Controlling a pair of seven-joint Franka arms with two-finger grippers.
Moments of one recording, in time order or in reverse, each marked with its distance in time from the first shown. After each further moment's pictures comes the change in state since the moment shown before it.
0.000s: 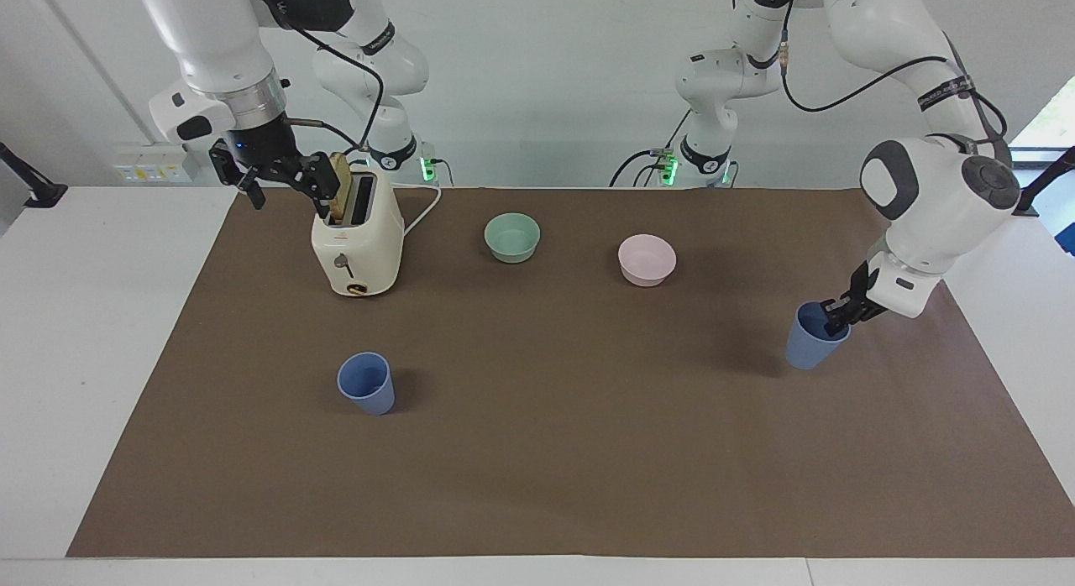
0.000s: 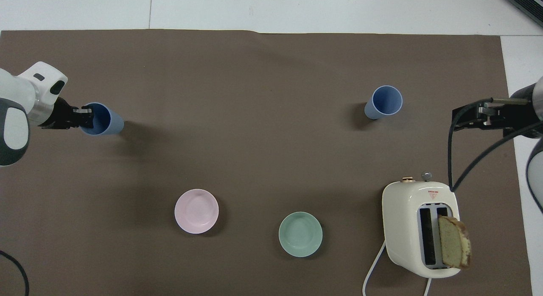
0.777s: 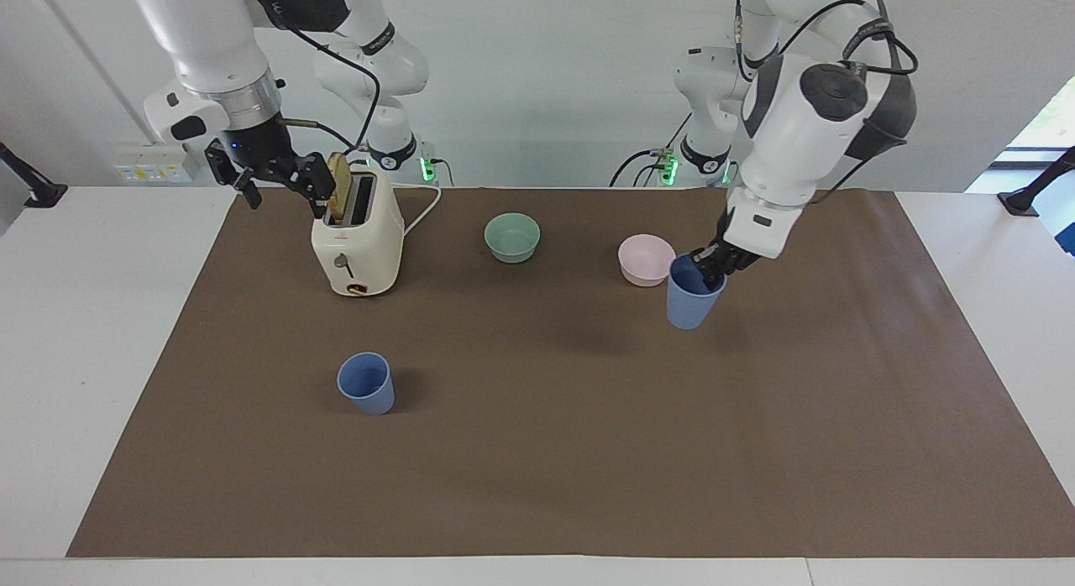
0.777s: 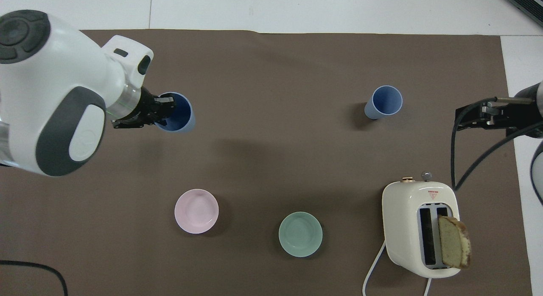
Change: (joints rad) left arm -0.333 -0.024 -0.084 0.119 -0.001 -0.114 -0.561; right arm -0.007 0.000 -0.002 0.000 0.000 0.000 0.000
